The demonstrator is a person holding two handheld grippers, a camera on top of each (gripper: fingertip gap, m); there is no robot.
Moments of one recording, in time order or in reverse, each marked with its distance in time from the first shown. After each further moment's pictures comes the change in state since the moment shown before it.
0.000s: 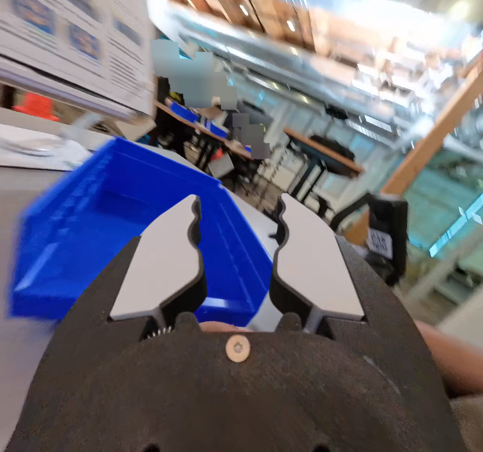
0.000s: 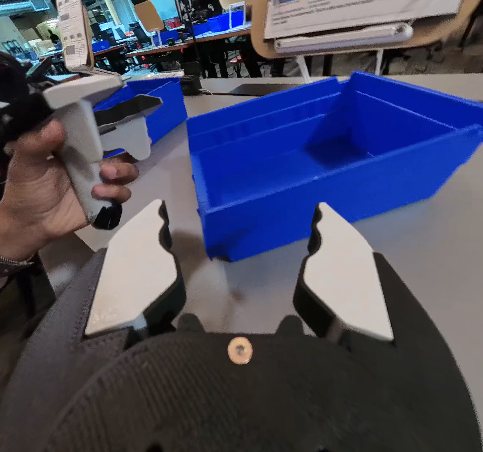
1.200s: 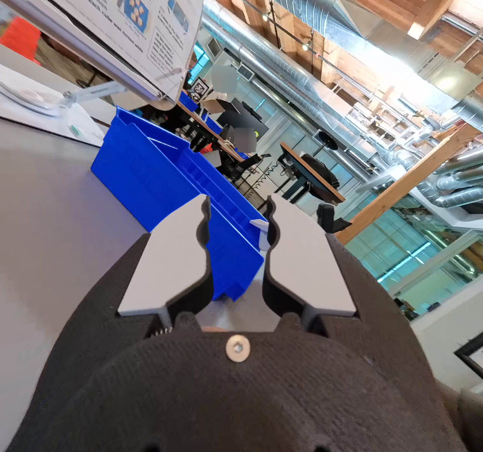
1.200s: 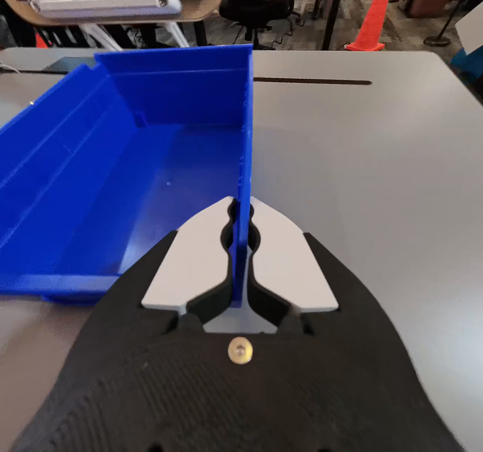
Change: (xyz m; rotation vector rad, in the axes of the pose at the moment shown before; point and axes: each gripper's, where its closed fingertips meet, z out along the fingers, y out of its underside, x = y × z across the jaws) left arm -0.054 -0.006 0.020 -0.005 -0.007 -0.250; right arm 0.221 0.000 -0.012 -0.105 0.418 0.003
